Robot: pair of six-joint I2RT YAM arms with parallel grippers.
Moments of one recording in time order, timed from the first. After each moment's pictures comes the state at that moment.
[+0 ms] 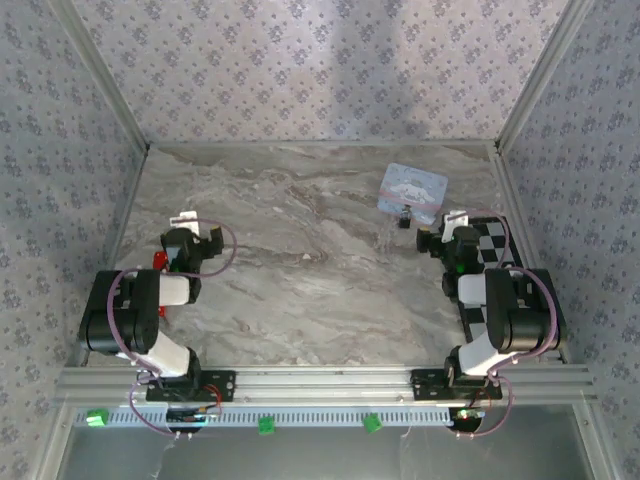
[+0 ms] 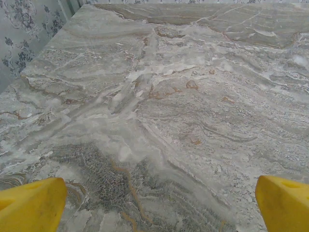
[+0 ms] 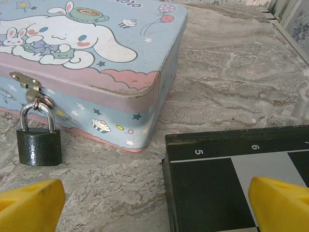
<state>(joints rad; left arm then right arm) -0.01 1.53 0.38 0.73 -0.17 -0.04 -0.02 1.52 0.38 0.72 0.04 -0.04</state>
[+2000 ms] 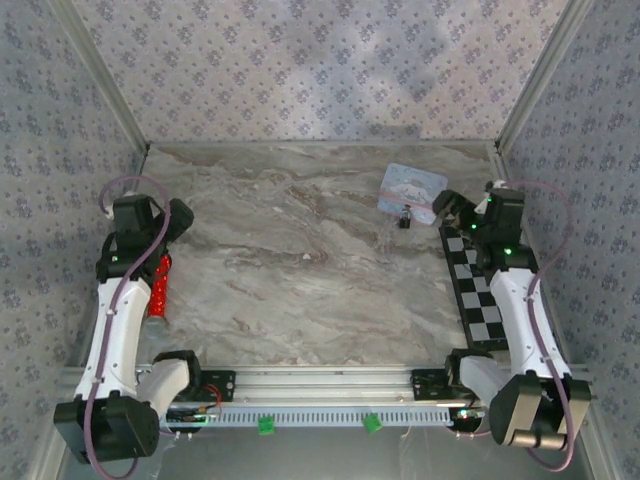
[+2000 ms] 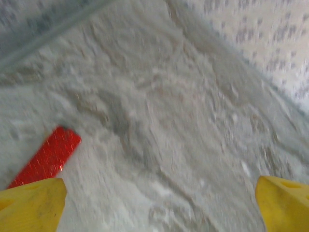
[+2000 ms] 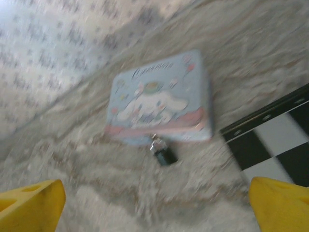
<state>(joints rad) 0.09 0.96 0.92 -0.66 -0.04 -0.64 -0.04 1.02 0.86 -0.40 -0.17 0.51</state>
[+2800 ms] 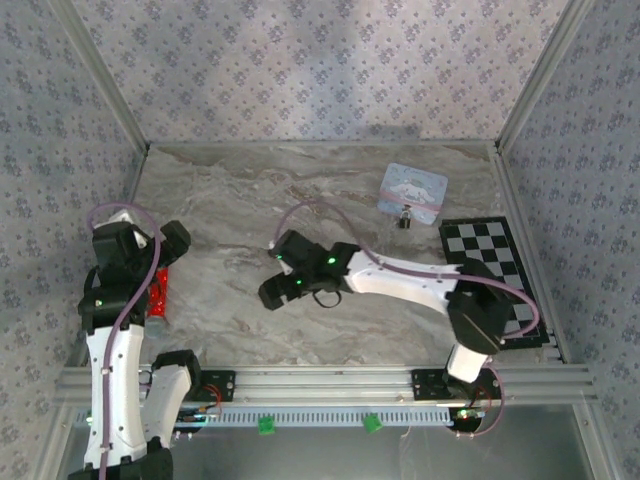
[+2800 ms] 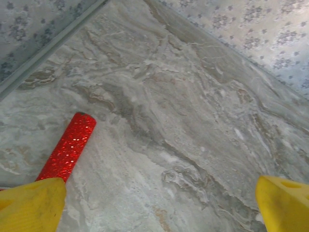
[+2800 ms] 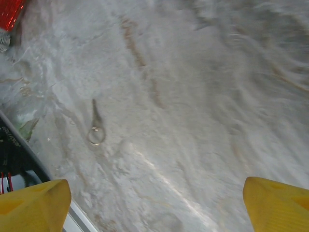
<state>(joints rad) 0.12 0.69 0.94 -0.85 -0.02 -0.46 1.10 1.75 1.34 -0.55 -0.10 0.46</state>
